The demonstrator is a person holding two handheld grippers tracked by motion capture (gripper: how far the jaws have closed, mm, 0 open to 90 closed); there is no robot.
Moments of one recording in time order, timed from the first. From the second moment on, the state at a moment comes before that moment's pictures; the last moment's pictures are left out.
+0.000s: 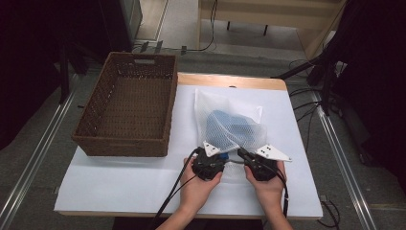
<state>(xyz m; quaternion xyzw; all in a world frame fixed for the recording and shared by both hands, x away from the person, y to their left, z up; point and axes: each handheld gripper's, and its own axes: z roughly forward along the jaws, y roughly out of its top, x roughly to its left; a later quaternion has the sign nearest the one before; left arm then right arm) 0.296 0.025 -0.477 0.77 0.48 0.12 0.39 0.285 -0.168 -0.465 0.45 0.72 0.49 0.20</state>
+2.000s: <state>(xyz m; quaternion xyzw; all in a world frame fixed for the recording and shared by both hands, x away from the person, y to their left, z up) 0.315 0.081 -0.478 0.72 0.54 0.16 0.39 0.296 -0.234 -0.489 0.59 0.68 0.39 0.18</state>
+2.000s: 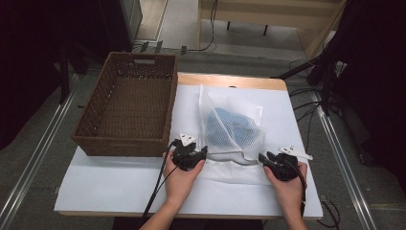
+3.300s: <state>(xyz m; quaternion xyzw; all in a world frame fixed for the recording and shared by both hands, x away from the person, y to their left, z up) 0.261 0.161 -0.460 0.73 0.45 0.20 0.48 0.277 -0.249 -0.480 0.51 0.70 0.47 0.19</state>
